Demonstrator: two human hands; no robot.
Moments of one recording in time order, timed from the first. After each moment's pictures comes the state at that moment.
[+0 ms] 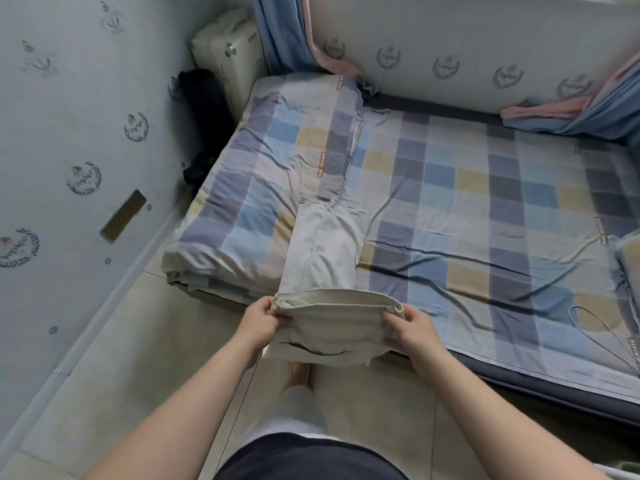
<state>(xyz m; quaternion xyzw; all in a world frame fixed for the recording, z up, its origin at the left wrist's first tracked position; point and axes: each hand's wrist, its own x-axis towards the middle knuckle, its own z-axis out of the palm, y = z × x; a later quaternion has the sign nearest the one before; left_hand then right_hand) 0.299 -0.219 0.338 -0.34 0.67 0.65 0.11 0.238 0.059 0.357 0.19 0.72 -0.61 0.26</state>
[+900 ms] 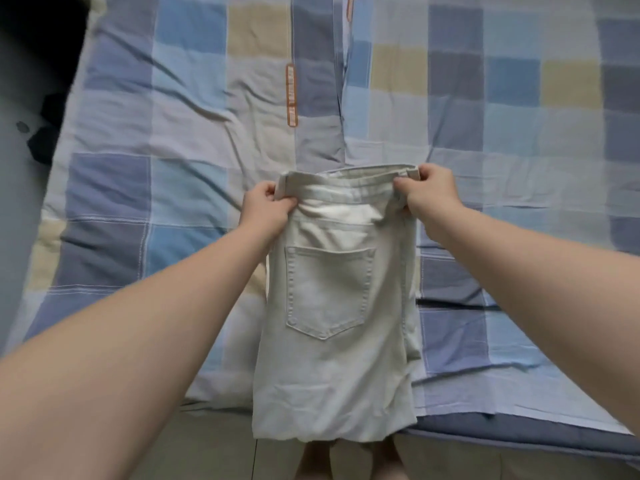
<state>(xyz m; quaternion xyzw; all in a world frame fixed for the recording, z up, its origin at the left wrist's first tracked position) -0.237 -0.336 0.058 -0.29 0.77 0.55 0.12 -0.286 -0.084 0.072 0.24 0.82 -0.50 0.15</state>
